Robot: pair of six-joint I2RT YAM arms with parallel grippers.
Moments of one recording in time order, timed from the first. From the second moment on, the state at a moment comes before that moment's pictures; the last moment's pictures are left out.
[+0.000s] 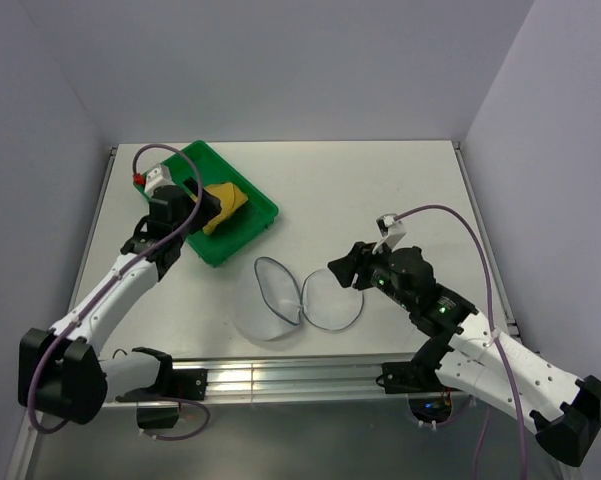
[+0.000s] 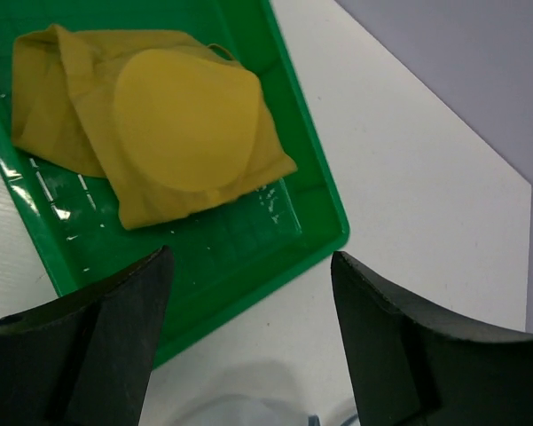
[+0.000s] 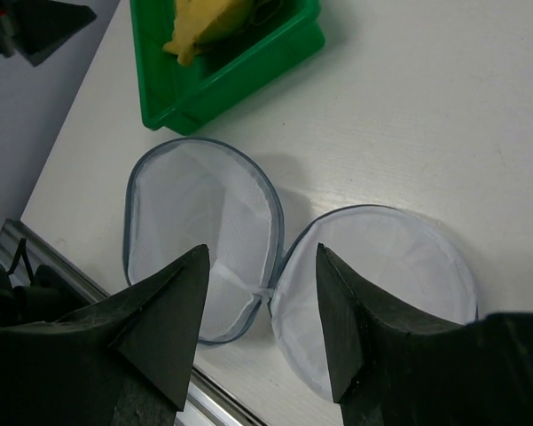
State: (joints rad) left arm -0.33 1.16 0.85 -0.13 -0.24 -0.77; right arm 0.74 0.69 0.54 -0.19 0.10 0.59
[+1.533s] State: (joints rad) left arm -0.11 1.38 0.89 0.13 0.09 -0.88; right arm 0.81 0.84 0.55 -0.12 0.04 0.58
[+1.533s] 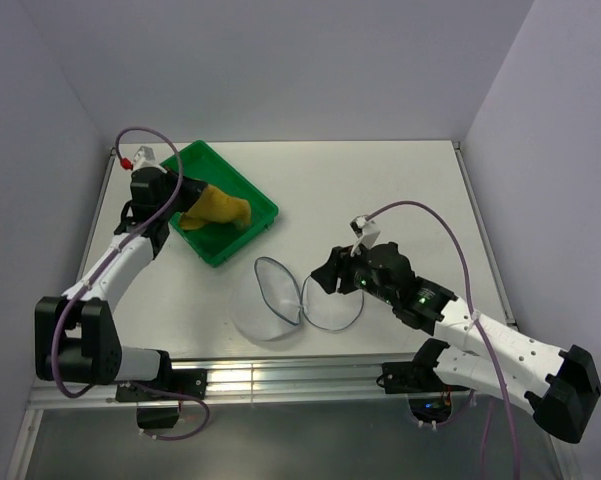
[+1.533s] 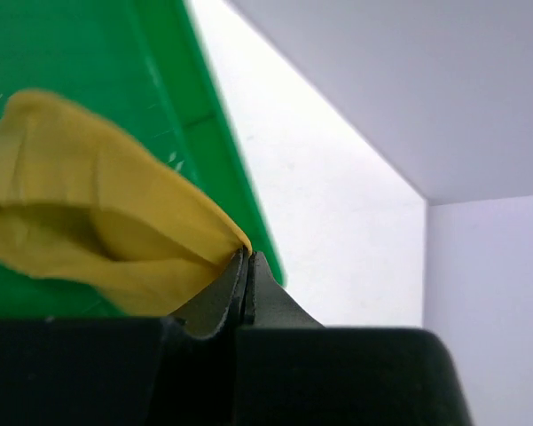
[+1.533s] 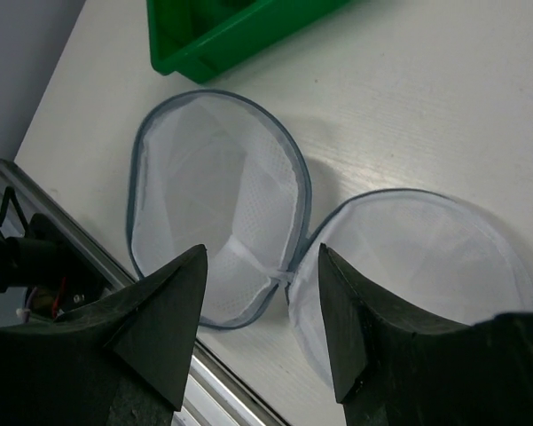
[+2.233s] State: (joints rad) left arm -0.13 1.02 1.02 -0.05 0.33 -0.84; right arm 0.82 1.14 1.09 -0.08 -0.27 0.15
